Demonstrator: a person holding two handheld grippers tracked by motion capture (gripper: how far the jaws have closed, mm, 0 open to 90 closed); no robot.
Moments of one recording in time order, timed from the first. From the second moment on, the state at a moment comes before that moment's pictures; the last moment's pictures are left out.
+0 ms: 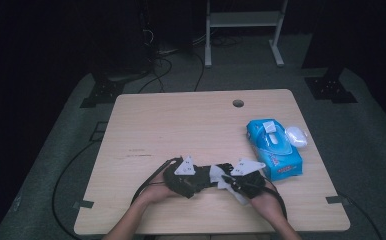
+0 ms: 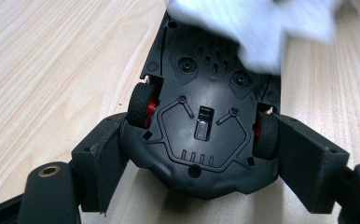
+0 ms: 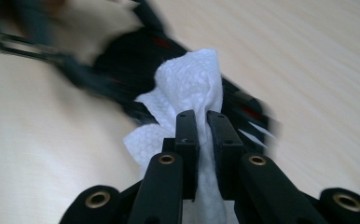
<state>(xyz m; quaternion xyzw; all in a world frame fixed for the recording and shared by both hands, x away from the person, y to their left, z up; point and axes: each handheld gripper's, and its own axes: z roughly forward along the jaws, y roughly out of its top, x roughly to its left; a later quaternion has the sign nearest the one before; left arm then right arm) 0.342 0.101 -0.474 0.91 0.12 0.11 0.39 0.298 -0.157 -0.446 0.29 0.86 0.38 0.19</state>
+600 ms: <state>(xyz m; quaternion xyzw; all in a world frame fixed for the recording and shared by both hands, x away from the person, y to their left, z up) 0.342 0.100 -0.475 0.90 0.12 0.10 0.40 0.318 -0.122 -0.445 0.27 0.86 0.39 0.17</state>
